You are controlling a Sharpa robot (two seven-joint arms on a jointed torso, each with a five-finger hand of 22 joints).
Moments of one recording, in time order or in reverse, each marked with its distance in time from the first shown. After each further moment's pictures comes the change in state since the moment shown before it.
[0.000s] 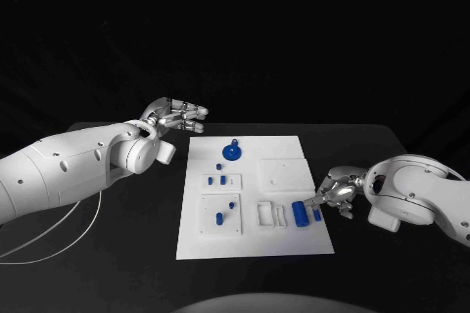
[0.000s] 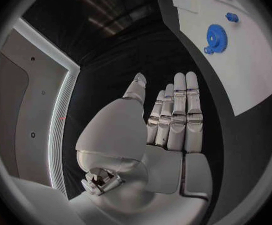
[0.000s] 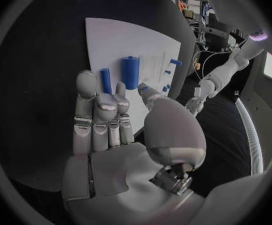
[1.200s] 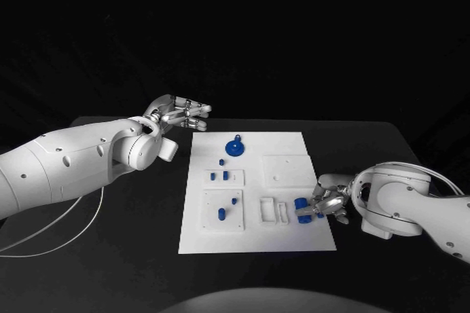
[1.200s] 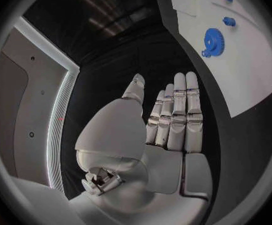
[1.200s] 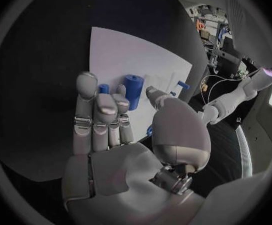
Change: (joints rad) left arm 0.000 -0.007 -0.008 0.009 0.000 0.012 -0.006; left_hand -0.012 -0.012 0.003 0.014 0.000 0.000 0.000 0.000 0.000 0.000 0.000 0.000 0.001 0.000 0.000 0.000 0.000 0.000 0.000 0.000 0.000 -0.007; right arm 0.000 0.042 -0.068 0.065 -0.220 0.021 -0.045; right_hand -0.098 -0.088 0.100 0.091 -0.095 -0.055 -0.006 0.000 0.470 -0.004 0.000 -0.005 0.006 0.011 -0.003 0.001 0.057 -0.003 -0.004 -0.003 0.003 0.039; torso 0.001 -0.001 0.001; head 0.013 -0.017
